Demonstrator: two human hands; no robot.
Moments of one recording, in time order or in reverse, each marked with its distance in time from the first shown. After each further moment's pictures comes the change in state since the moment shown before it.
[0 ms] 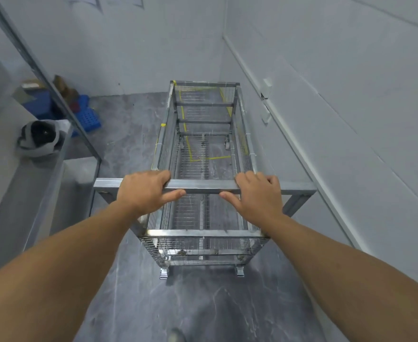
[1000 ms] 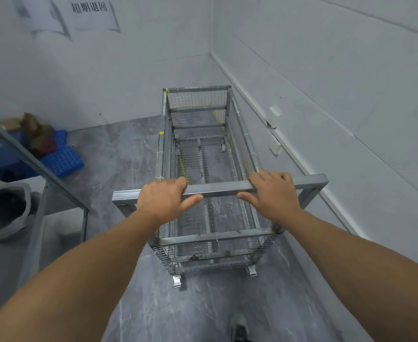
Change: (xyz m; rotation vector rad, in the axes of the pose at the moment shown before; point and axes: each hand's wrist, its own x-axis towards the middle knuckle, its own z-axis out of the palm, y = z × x) left_hand 0.298 -0.123 0.045 0.003 0.002 0.082; right_hand 0.303 0.057 0.078 -0.065 -0.018 0.048
